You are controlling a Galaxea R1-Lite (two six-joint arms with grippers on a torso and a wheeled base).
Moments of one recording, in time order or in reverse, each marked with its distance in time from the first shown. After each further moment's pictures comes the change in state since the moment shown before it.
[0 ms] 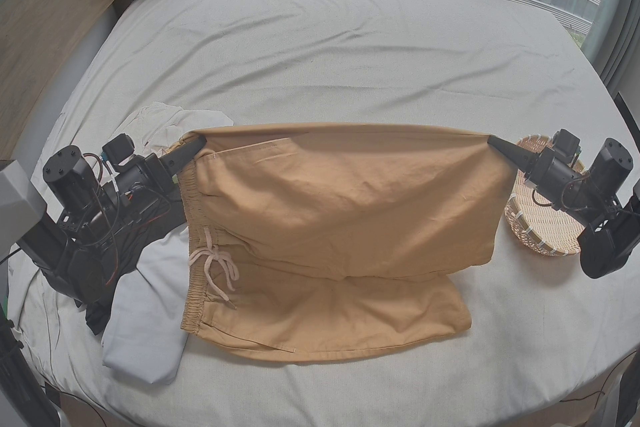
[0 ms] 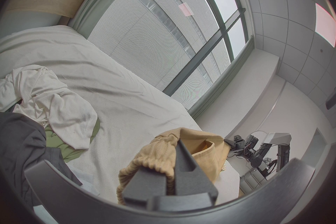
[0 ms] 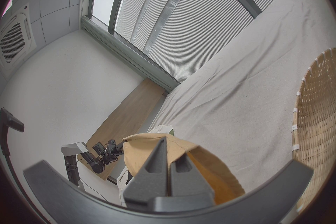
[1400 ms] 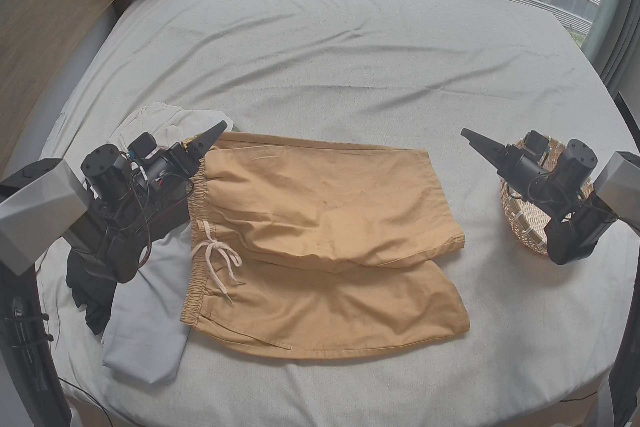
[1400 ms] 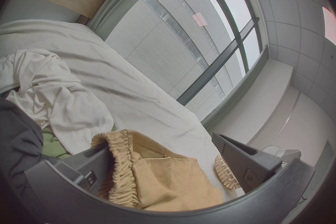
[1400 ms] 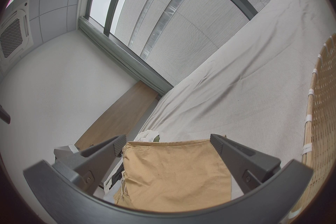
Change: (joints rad) left arm -0.014 0.220 -0.244 0.021 0.168 -0.066; right arm 0.021 0.227 -0.219 -0.002 -0.066 -0.035
